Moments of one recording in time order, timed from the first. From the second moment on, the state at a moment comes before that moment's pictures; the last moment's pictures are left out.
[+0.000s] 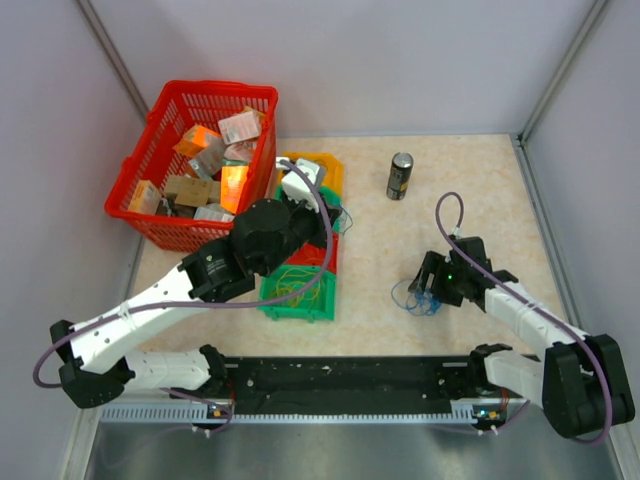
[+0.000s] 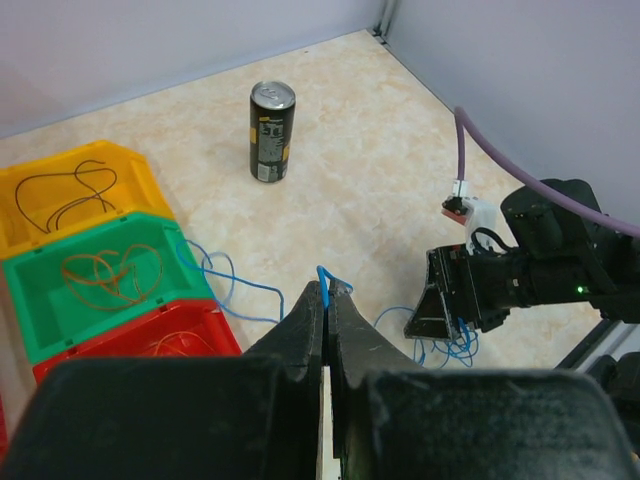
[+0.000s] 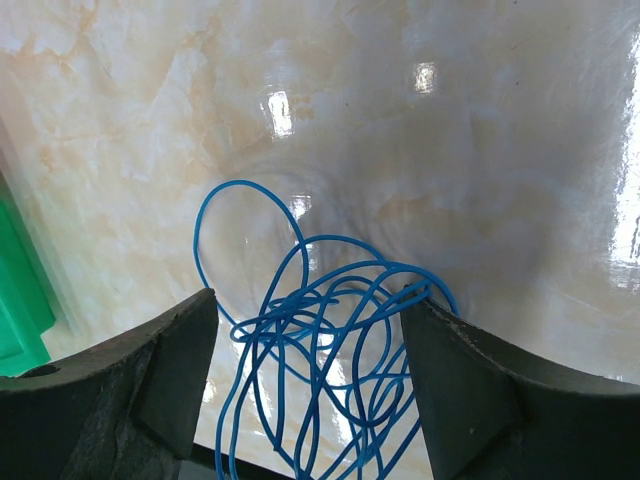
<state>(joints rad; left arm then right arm) -1.05 1.12 1.28 -0.32 -0.37 -0.26 0.23 1.08 0.45 -0.36 -0.20 0.56</state>
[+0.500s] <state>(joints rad) -1.03 1.14 1.29 -0.33 -0.38 -0.28 0.23 1.09 0.45 -0.34 -0.20 0.56</state>
